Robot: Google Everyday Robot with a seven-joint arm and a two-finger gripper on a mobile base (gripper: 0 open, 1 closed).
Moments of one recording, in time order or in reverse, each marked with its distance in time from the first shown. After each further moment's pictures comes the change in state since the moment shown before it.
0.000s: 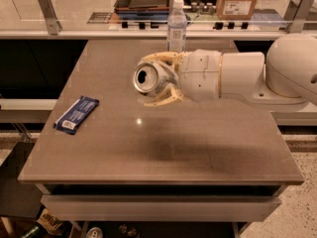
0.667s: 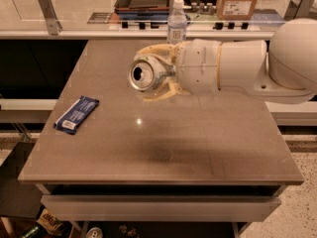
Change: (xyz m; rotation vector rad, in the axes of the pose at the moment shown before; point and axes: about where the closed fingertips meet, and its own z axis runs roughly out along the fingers) arm -0.018 -0.012 0.000 0.002 0.035 -0.164
